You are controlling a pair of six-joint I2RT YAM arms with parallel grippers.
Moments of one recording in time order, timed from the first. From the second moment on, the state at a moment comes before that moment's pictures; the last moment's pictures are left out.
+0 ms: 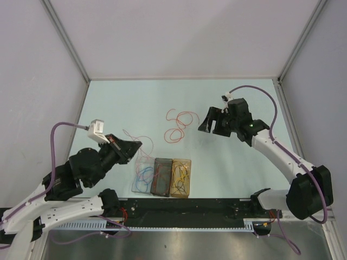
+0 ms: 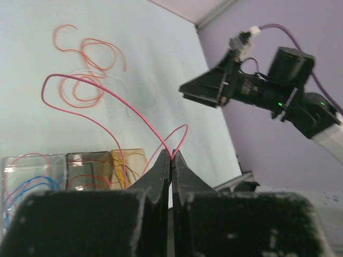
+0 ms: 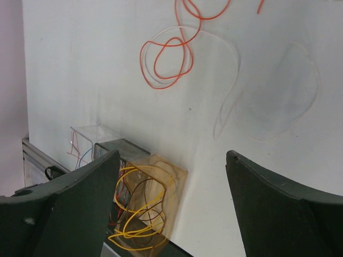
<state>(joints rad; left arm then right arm) -1.11 0.50 0.97 -0.68 -0.54 -0.91 0.41 1.29 1.00 -0.39 -0.28 0.58</state>
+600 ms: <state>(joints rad) -0.95 0.65 0.99 -0.92 -0.74 -0.86 0.67 1.28 1.08 -0.35 -0.29 0.60</state>
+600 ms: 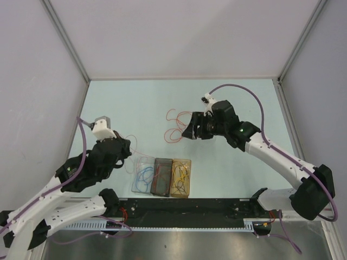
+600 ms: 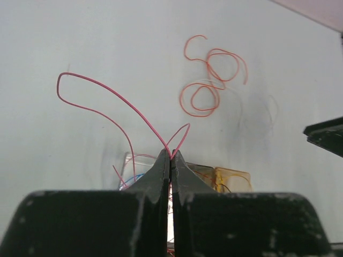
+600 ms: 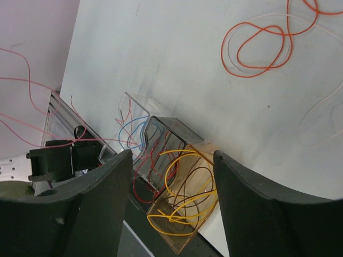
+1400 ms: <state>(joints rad) -0.85 0.67 0.96 -0.99 -0.65 -0.77 0.92 1.55 1.10 -0.20 -0.28 0.72</state>
